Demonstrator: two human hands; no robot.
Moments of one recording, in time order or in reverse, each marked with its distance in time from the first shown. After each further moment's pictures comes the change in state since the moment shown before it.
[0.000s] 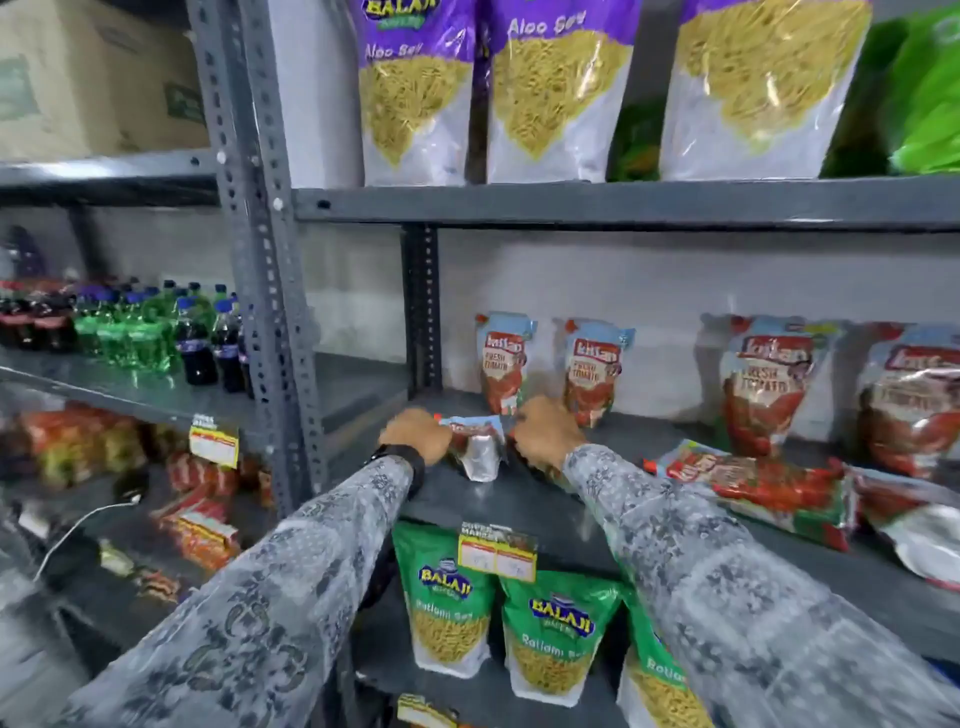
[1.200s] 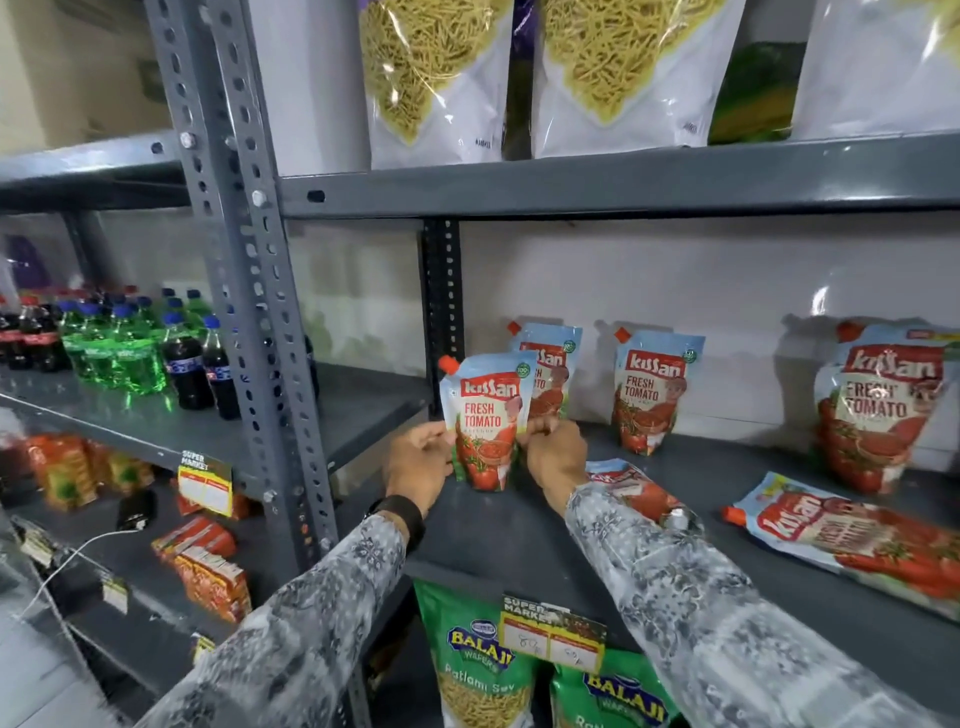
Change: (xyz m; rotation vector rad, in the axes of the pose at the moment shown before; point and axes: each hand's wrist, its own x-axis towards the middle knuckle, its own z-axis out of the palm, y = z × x) left_hand 0.103 -0.052 0.029 -0.686 0.117 0.019; right_hand 0.092 -0.009 0.078 0.724 0.207 0.299
